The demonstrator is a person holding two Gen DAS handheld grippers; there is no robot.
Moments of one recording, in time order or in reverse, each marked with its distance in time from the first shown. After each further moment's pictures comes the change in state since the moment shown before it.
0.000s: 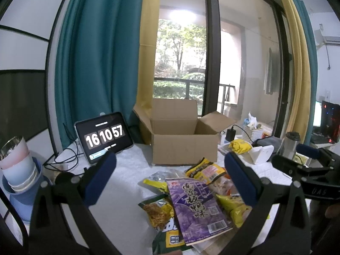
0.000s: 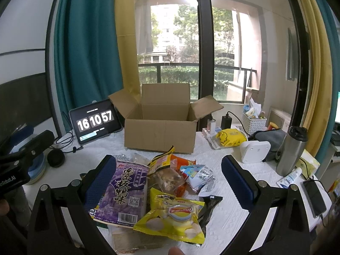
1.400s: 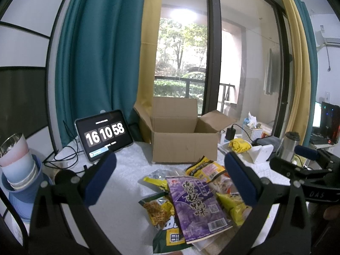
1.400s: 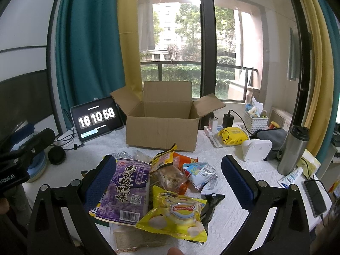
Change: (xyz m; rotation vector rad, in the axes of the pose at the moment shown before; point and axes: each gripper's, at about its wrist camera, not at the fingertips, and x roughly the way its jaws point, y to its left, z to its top) left arm 0.000 0.000 -0.003 -0.007 0.005 -0.001; right arm 0.000 0.004 -0.002 -0.001 0.009 0.003
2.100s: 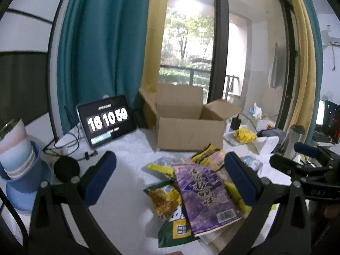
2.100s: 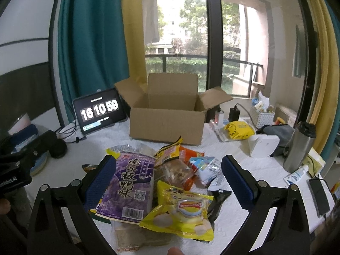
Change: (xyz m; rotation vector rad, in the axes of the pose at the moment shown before) left arm 0.019 0.015 -0.026 -0.038 0.085 0.018; right arm 0.014 0.016 -0.013 -0.022 0.056 0.034
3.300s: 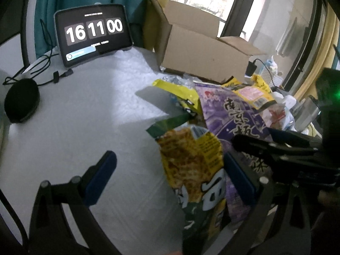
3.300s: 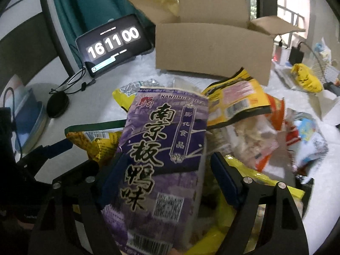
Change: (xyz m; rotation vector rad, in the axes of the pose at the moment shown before) left arm 0.136 0.046 -0.085 -0.142 0.448 -0.098; right arm 0.176 0.045 -0.041 -0.001 0.447 0.236
